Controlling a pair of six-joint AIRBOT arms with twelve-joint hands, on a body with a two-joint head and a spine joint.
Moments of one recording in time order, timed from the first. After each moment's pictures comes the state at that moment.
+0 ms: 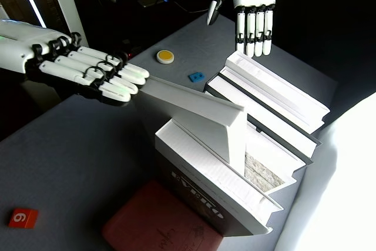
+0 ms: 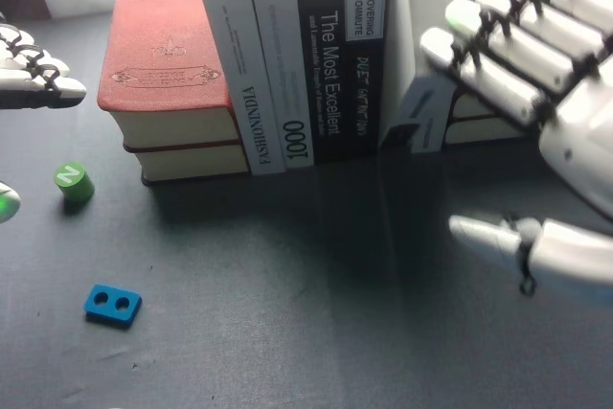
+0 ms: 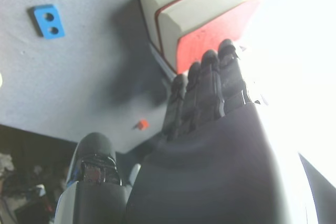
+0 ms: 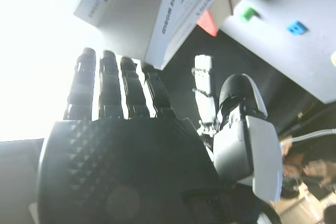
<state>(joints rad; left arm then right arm) 0.20 -0.49 1.04 2.31 -0.60 -1.00 -0.63 -0.71 0.34 0.69 1.01 -2.16</state>
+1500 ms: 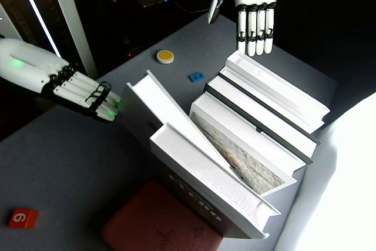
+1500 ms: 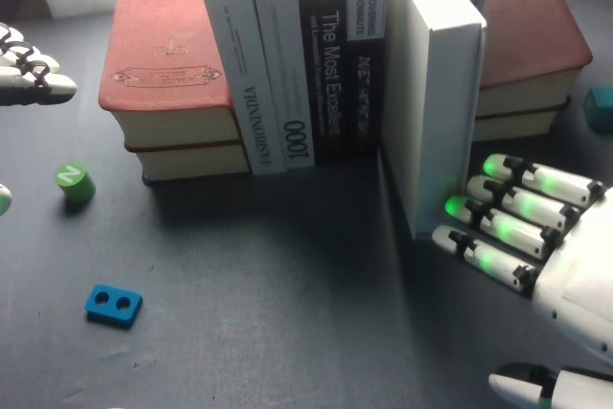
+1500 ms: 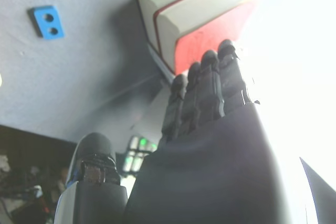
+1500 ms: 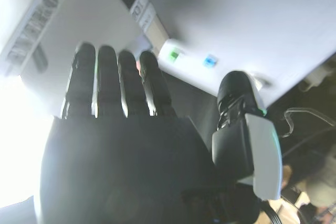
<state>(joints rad) 0.20 -0.48 1.05 2.31 -0.60 -1.00 -0.77 -0.77 0.34 0.86 0.87 -2.33</state>
